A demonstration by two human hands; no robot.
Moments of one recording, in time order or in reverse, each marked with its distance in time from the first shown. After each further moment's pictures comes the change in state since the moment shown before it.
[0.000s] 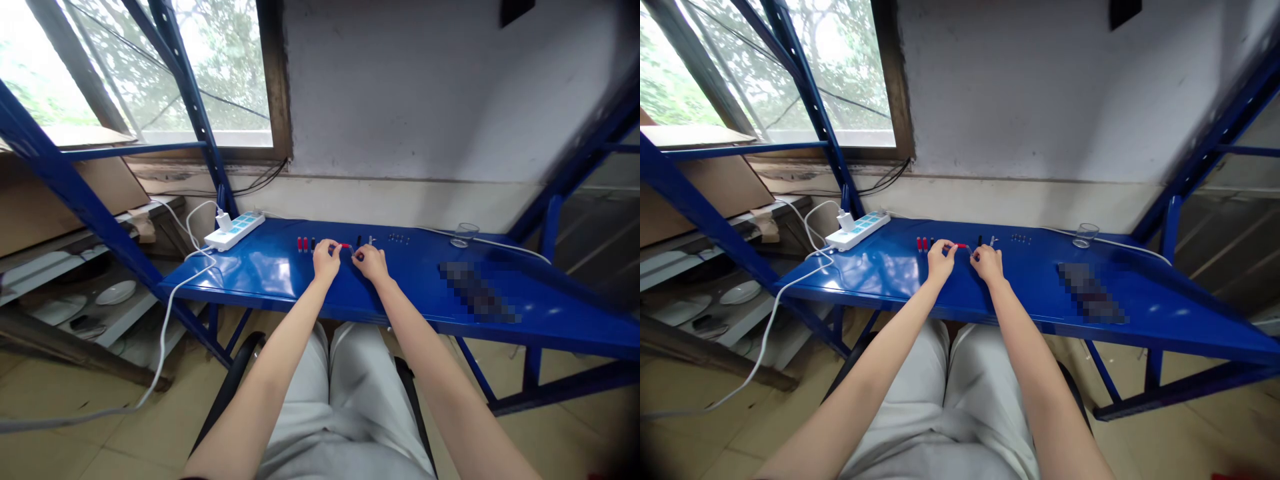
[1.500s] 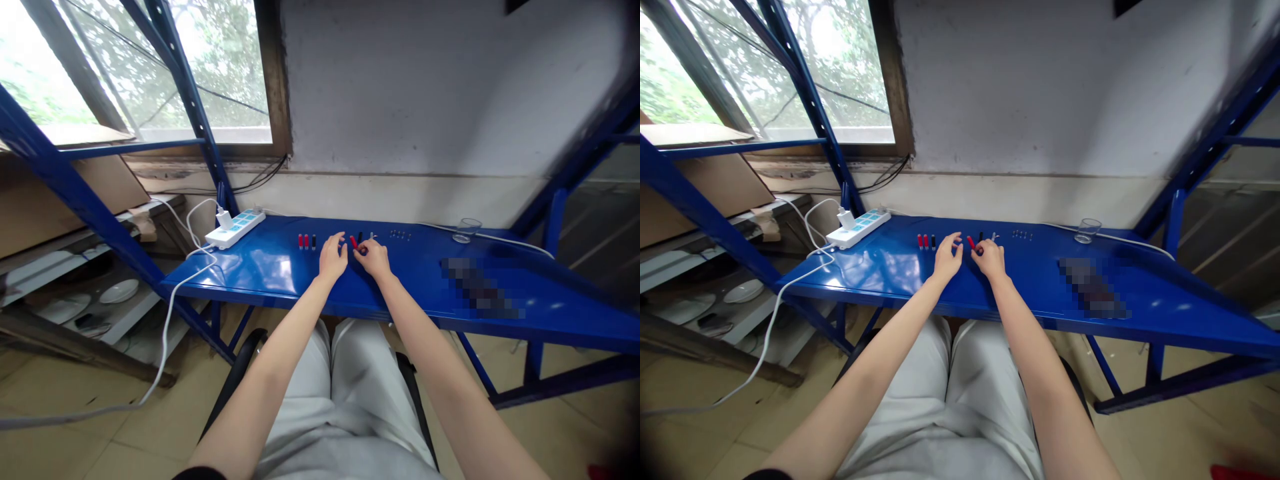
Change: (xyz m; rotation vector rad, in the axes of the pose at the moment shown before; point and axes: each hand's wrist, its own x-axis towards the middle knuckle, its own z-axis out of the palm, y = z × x) left_hand -0.004 0.000 0.006 0.092 -0.181 0.124; right_hand 0.000 0.002 0.000 0.168 0.110 0.026
